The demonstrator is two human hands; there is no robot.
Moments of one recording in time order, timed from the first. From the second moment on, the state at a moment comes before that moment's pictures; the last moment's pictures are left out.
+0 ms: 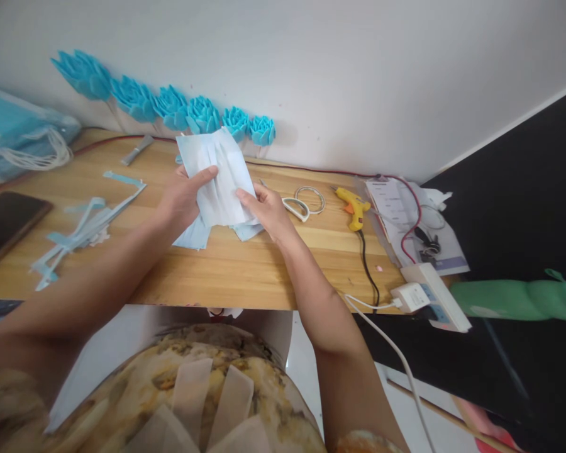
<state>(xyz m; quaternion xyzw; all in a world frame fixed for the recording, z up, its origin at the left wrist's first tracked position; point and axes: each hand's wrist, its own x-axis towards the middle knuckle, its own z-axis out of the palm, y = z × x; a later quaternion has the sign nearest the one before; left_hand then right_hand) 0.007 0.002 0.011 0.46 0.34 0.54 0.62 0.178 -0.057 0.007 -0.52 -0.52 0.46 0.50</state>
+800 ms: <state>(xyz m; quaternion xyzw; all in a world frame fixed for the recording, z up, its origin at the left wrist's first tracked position) 0.011 0.000 0.002 0.47 0.34 0.52 0.63 0.175 -0.061 0.009 -0.52 -0.52 0.48 0.47</state>
